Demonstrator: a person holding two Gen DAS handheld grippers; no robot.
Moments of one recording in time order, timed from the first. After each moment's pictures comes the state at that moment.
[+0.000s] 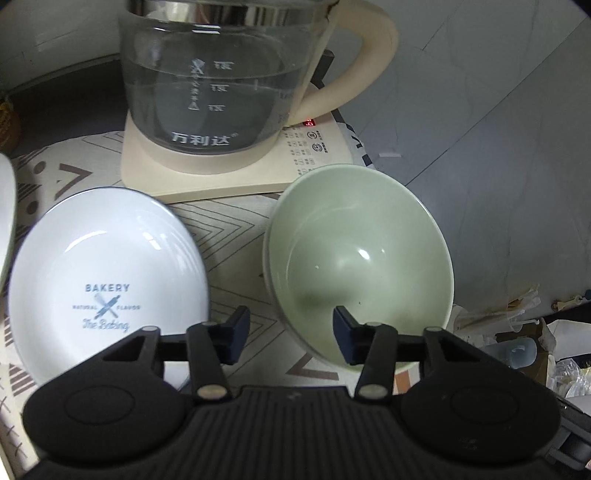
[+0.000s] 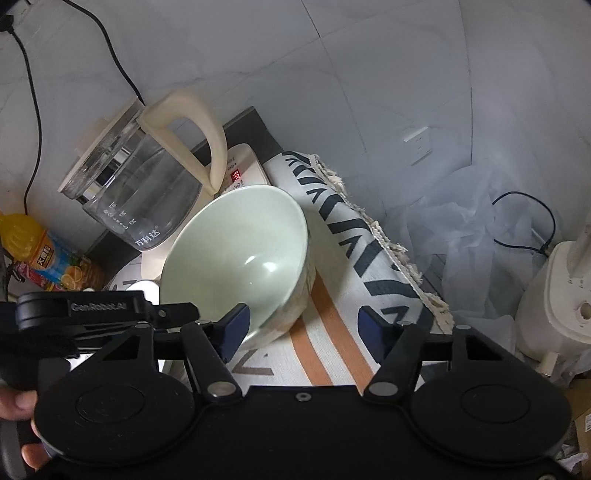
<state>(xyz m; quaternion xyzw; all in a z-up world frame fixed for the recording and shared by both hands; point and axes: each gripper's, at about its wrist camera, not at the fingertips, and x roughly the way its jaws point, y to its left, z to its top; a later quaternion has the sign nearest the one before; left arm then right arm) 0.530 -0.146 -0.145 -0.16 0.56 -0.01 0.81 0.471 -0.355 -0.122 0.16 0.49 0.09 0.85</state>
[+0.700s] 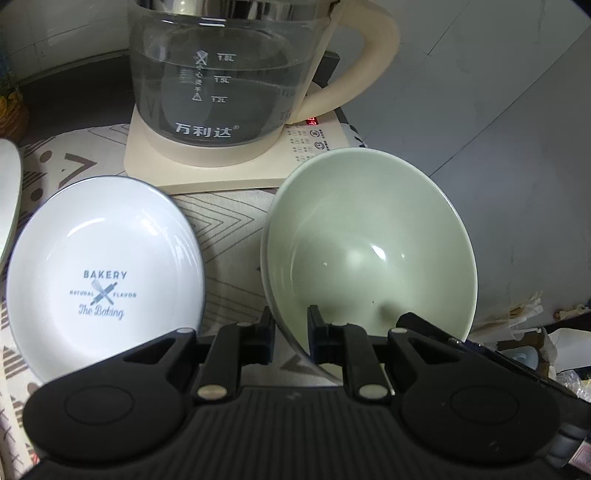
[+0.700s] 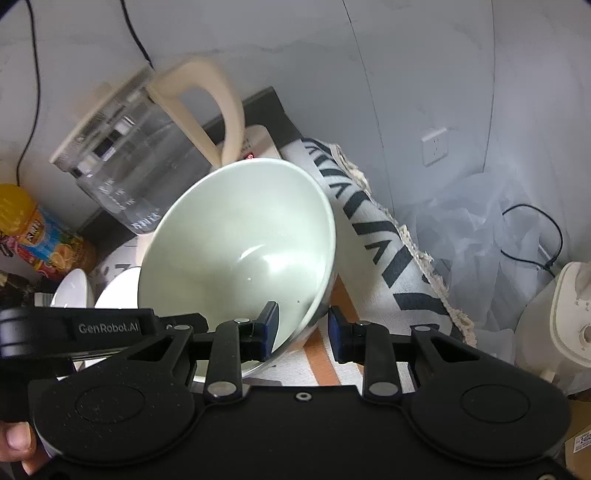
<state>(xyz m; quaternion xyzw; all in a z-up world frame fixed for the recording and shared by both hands) 0.520 -0.139 -0.139 -0.17 0.55 0.01 0.81 0.488 -0.325 -0.126 0.12 0.50 0.10 0.85</state>
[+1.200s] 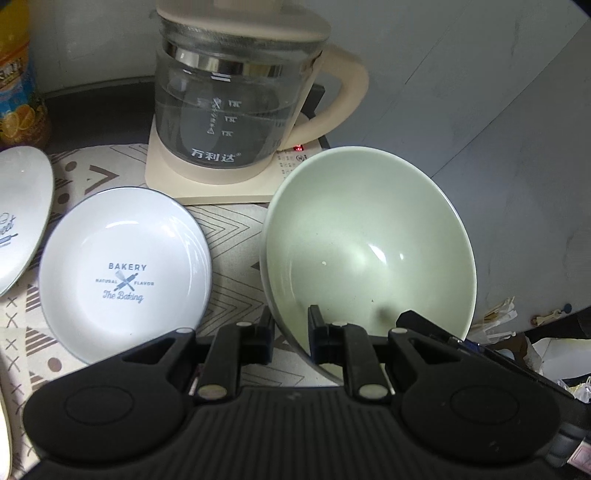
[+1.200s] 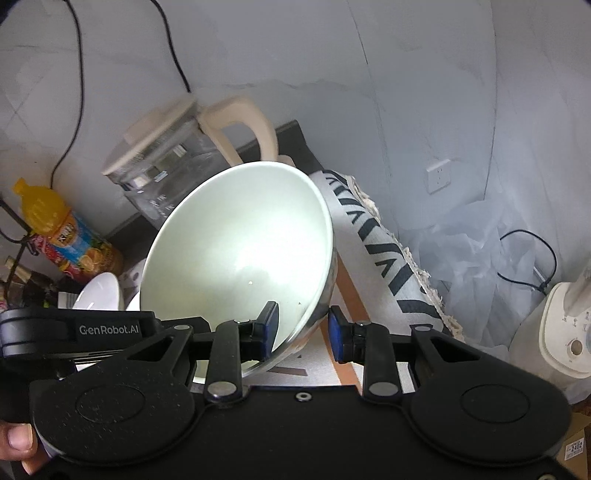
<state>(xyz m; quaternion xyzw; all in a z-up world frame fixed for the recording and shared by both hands) 0.481 -0.137 -0.092 -0.19 0.52 0.00 0.83 0.458 -0.321 -0.080 0.11 0.46 0.12 0.87</state>
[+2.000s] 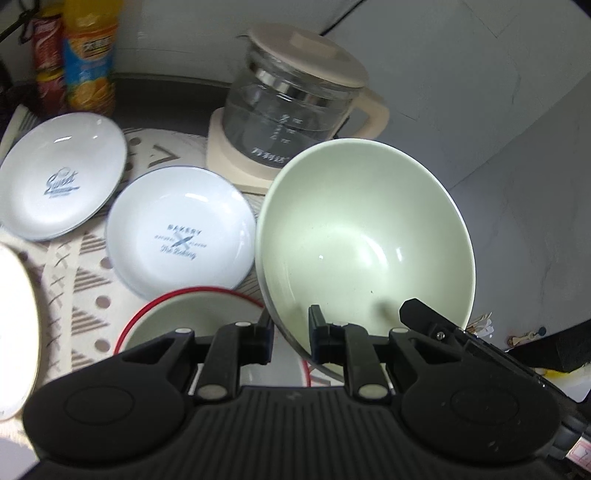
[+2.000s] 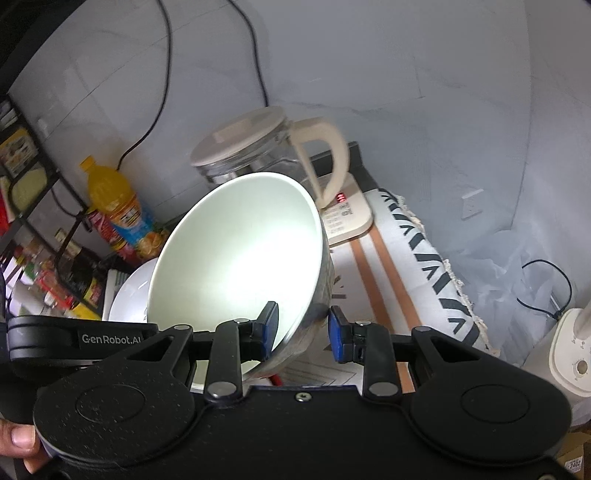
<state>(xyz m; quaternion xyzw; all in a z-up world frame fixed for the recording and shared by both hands) 0.401 -0.103 -0.056 -0.25 0.49 0.03 0.83 0.408 -0.287 -0.034 0.08 0.43 0.18 0.88</state>
